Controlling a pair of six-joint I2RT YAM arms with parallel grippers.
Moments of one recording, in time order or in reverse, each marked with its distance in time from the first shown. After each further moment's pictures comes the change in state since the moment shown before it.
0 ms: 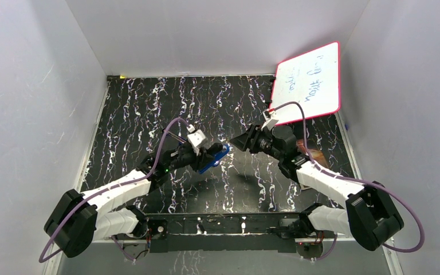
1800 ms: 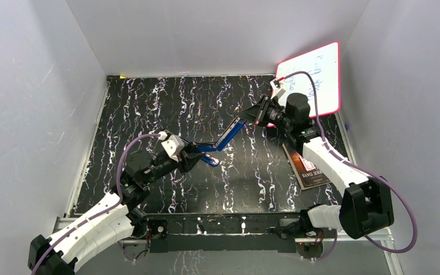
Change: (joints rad) left arm -0.024 -0.416 -0.047 -0.013 -0.092 -0.078; right arm -0.199 0.104 0.336 -0.144 -0.321 0.034
